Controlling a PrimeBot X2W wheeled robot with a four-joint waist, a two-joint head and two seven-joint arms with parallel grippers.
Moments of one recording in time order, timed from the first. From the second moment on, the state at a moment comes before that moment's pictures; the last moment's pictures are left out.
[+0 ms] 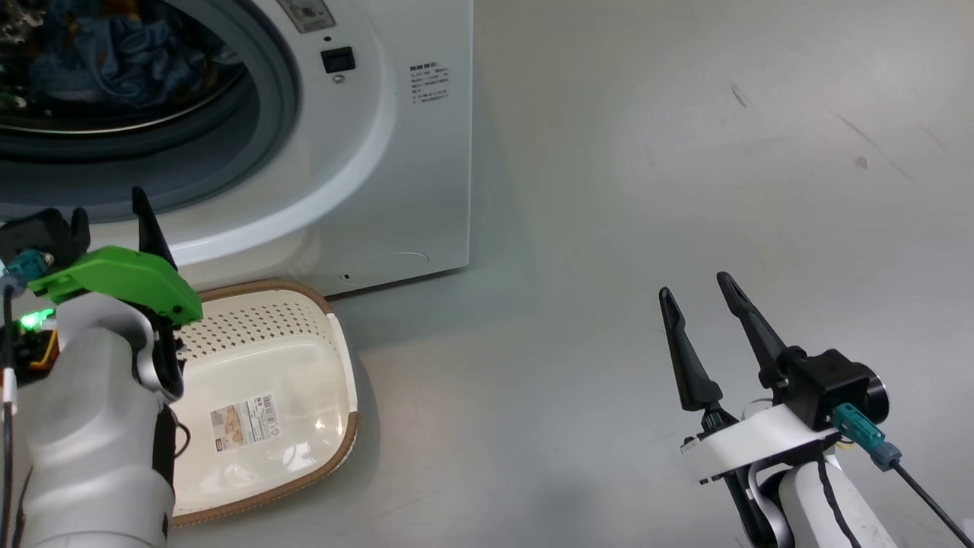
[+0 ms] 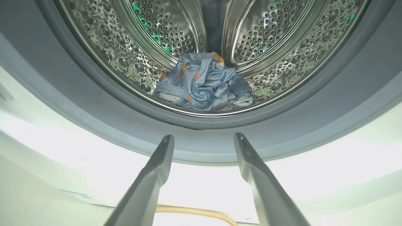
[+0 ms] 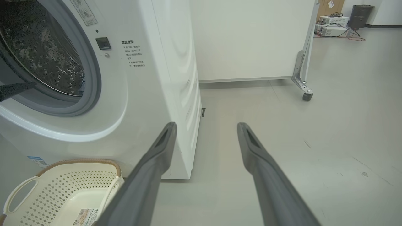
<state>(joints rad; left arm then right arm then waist) -0.73 0.11 0.10 0.96 -0.31 0.00 -0.25 -0.11 -0.05 0.27 0.12 0.19 0.10 -0.26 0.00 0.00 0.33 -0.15</state>
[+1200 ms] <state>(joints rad) 0.00 0.04 0.11 0.30 -0.28 -0.08 -0.25 0.03 -0.09 0.23 0.13 0.17 0.12 -0.26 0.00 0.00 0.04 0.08</state>
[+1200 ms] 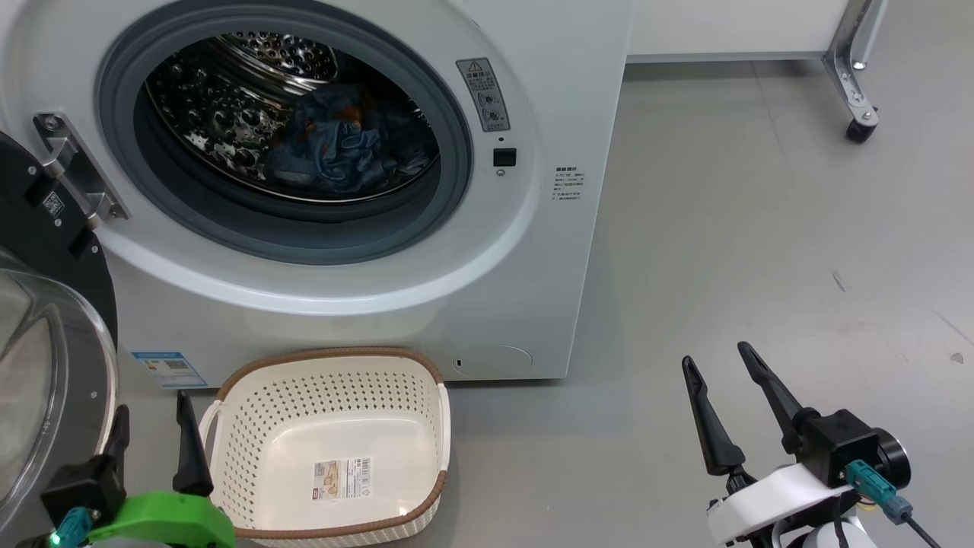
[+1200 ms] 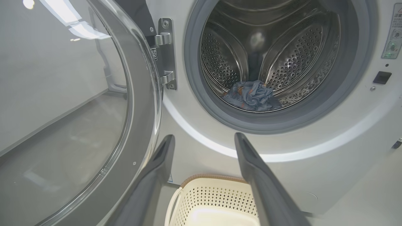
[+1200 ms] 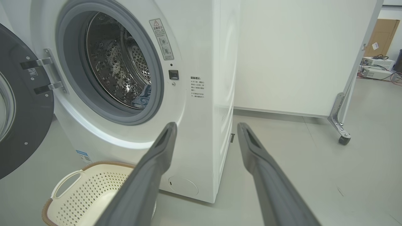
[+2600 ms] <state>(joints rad) 0.20 0.04 0.16 0.16 -0.34 -0.12 -0.25 0.09 -0.09 0.17 0.11 0.16 0.12 -0.26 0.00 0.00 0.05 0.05</state>
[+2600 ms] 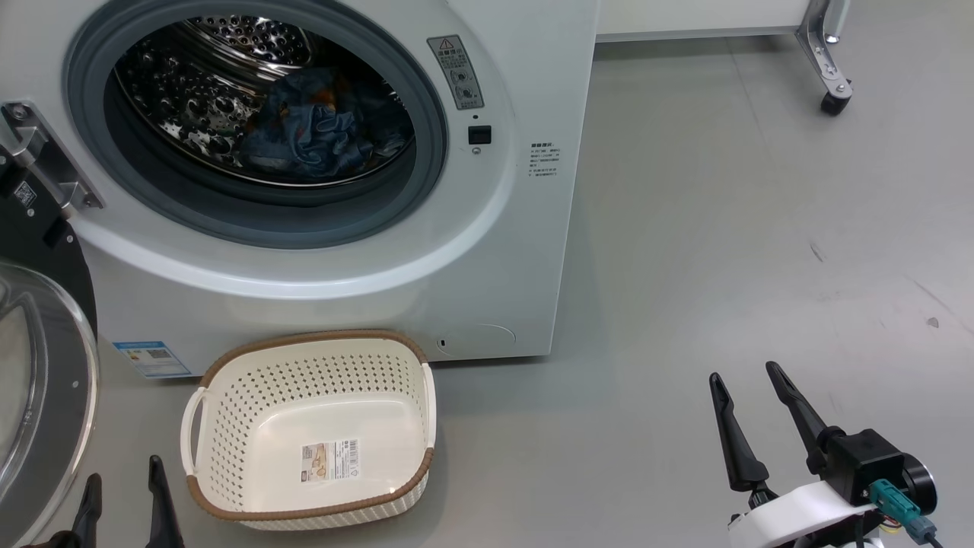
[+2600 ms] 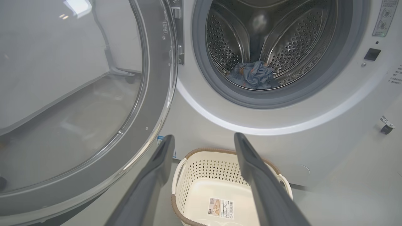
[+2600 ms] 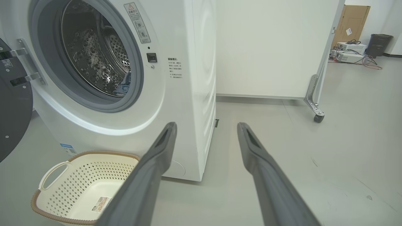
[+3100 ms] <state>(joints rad) 0.18 0.04 0.16 0.16 -0.33 -0.12 -0.25 0.09 -0.09 0.17 0.12 0.16 0.12 -0.26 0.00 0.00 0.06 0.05</state>
